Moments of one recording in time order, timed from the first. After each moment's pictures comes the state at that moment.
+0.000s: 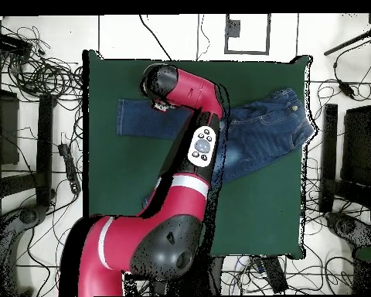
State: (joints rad) arm 0.08 0.15 -0.49 0.62 0.67 0.98 3.29
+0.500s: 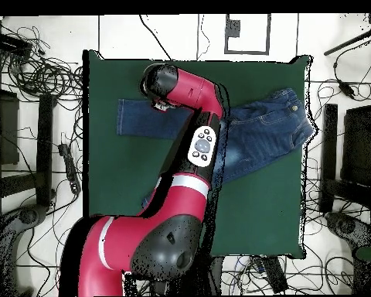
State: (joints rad) arm 0.08 0.15 -0.49 0.62 0.67 0.98 3.29
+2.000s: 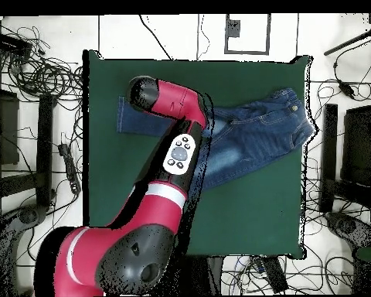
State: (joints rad) arm 0.18 0.10 -0.55 0.79 0.65 0.73 3.29
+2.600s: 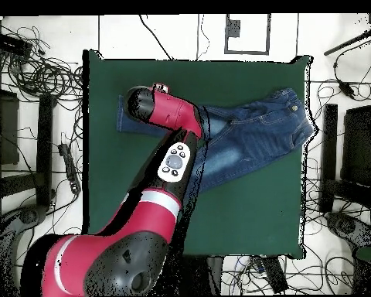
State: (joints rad) arm 0.21 0.03 -0.48 0.94 0.63 0.53 3.29
